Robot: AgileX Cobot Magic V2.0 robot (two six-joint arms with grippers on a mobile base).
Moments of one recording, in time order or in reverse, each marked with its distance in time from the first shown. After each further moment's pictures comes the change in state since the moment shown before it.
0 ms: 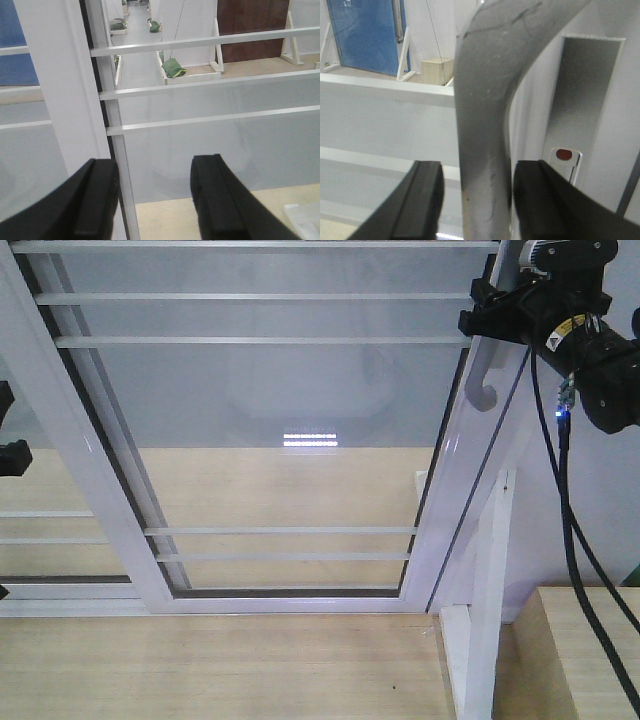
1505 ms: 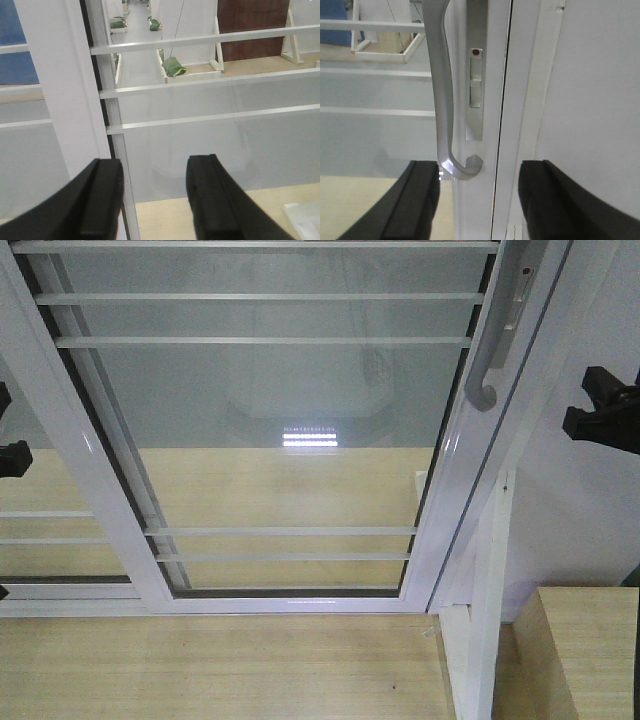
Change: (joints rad) left arm 0.000 0.000 0.000 0.000 0.001 0.000; right arm -0.033 -0.756 0.568 0.241 0.332 -0.190
